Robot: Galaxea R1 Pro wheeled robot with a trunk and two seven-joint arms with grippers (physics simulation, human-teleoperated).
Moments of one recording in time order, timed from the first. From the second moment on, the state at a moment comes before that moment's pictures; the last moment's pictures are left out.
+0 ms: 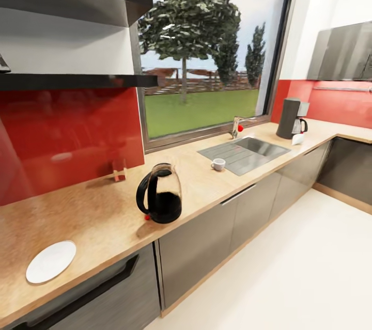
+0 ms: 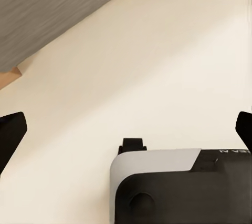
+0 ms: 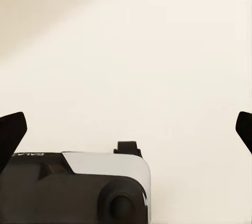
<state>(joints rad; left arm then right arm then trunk) -0.11 0.04 0.00 -0.22 0.00 -0.16 -0.01 -0.01 -0.02 -0.01 -0.46 0.00 -0.03 0.00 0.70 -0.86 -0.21</state>
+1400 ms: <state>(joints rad) -0.11 0.04 0.01 -0.22 0.00 -0.16 0.00 -0.01 -0.02 -0.01 -0.46 -0.01 -0.03 0.00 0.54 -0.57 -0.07</state>
